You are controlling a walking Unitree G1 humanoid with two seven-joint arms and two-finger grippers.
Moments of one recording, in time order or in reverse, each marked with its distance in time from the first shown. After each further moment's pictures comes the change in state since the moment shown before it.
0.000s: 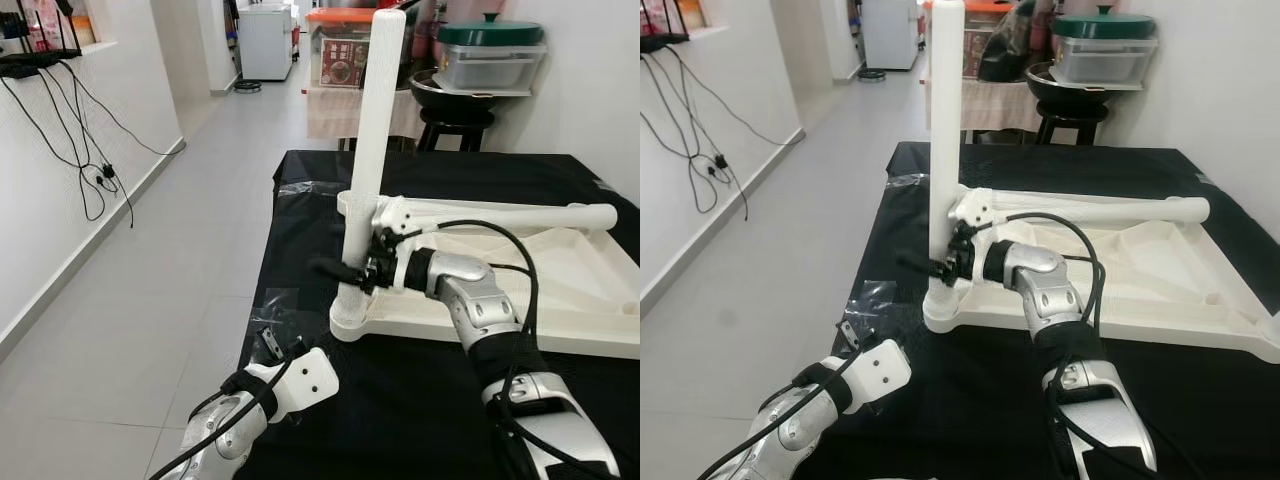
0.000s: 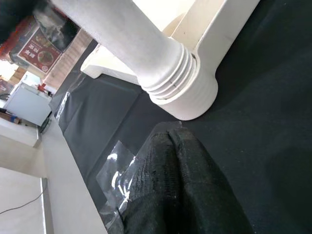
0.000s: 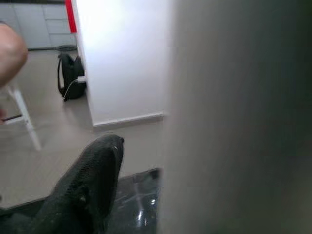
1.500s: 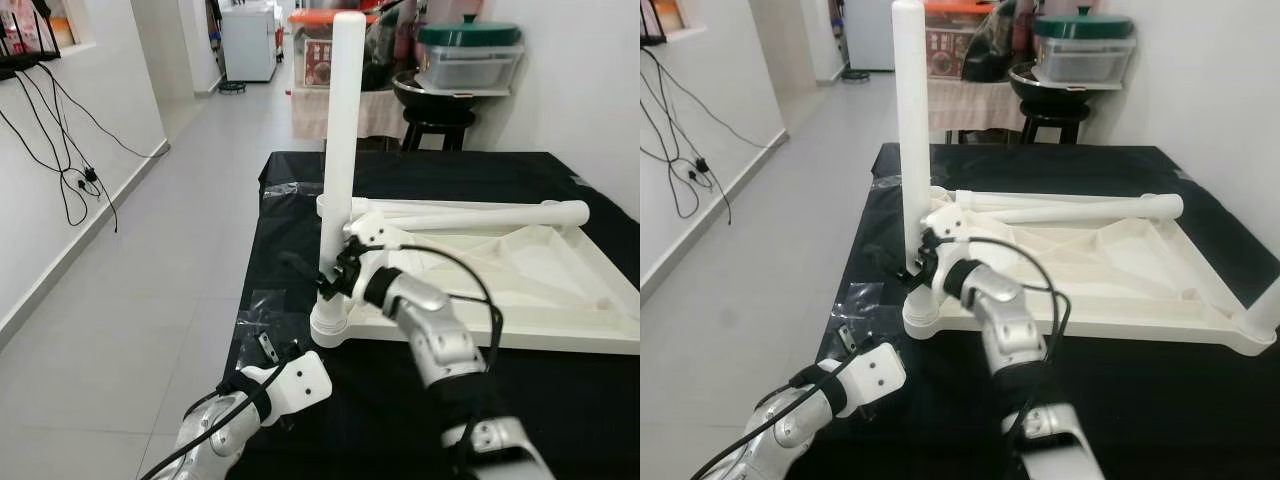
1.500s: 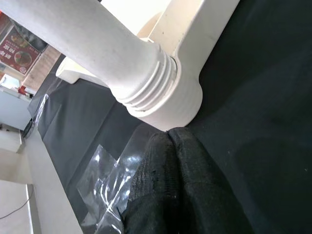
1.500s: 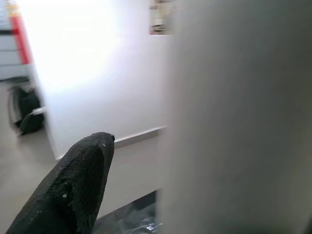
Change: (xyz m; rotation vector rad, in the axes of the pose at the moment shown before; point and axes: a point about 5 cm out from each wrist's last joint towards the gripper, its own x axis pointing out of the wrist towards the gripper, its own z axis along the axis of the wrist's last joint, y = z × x) left arm 0.002 0.000 -0.012 -0.003 0.030 -0.050; right arm 0.030 0.038 0.005 0.002 -0.127 -0.126
